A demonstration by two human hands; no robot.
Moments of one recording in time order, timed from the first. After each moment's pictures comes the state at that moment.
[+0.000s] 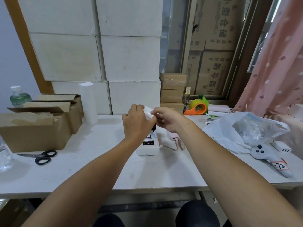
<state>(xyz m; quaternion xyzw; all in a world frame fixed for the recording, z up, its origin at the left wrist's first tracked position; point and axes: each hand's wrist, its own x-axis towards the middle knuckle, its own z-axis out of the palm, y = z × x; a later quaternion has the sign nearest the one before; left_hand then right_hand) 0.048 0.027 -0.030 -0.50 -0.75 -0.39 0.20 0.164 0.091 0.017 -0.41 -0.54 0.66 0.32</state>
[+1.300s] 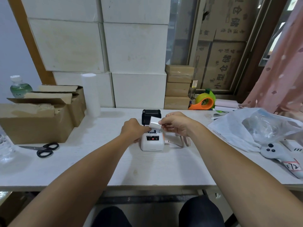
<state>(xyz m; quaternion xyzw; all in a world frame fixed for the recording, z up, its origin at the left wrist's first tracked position) 0.004 0.025 -0.060 -0.42 -0.82 -0.33 -0.21 0.179 0.114 -0.027 -0.43 -0.62 0.61 0.25</state>
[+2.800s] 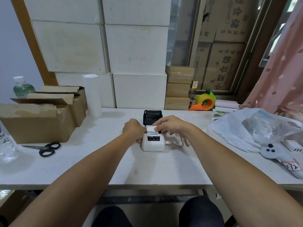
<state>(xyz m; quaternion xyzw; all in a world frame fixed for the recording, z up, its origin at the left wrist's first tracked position) 0.012 0.019 -0.056 -0.38 -0.81 -0.37 -0.24 0.173 0.107 -0.031 -0.43 -0.77 0.46 0.12</state>
